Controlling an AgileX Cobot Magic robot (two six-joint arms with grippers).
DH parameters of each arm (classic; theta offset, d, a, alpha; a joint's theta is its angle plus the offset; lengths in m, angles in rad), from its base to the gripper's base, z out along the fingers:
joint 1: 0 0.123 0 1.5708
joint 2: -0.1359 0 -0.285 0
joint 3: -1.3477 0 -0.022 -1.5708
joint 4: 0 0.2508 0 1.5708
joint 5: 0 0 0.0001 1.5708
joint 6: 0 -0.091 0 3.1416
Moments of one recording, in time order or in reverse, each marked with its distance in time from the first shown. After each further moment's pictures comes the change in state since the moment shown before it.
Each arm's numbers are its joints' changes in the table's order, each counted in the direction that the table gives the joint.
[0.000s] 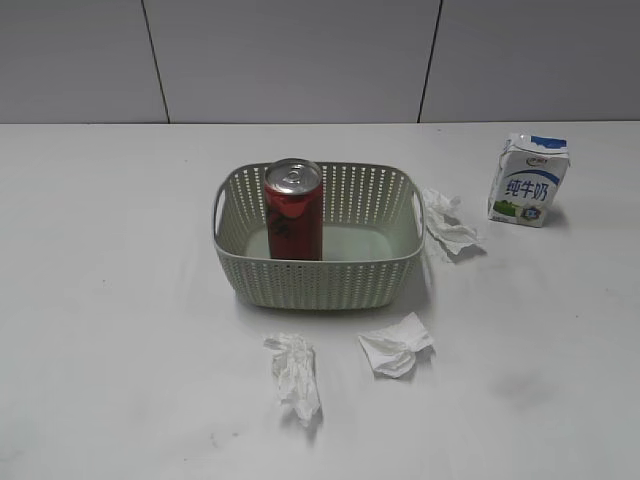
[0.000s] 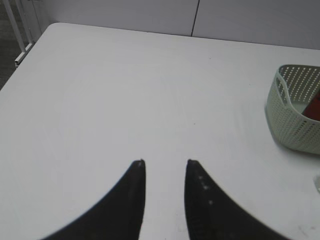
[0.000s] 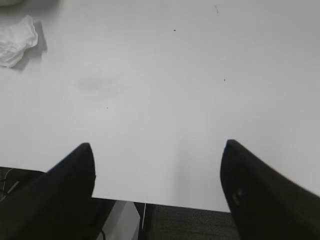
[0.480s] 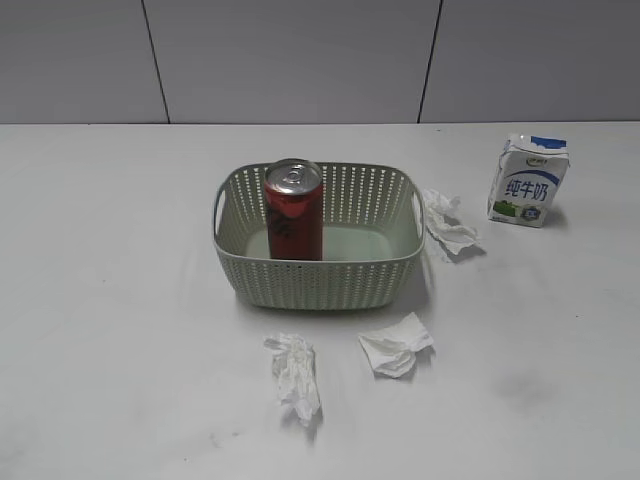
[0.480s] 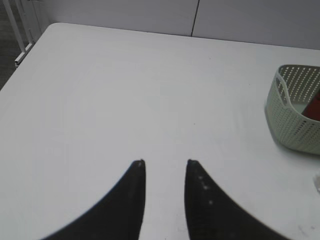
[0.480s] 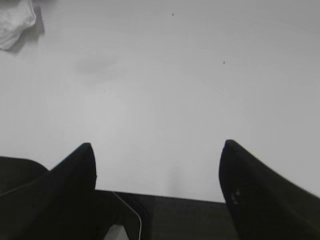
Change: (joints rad) left arm 0.000 0.000 0.000 0.000 0.000 0.000; right arm 0.000 0.418 -0.271 -0.008 0.032 0.000
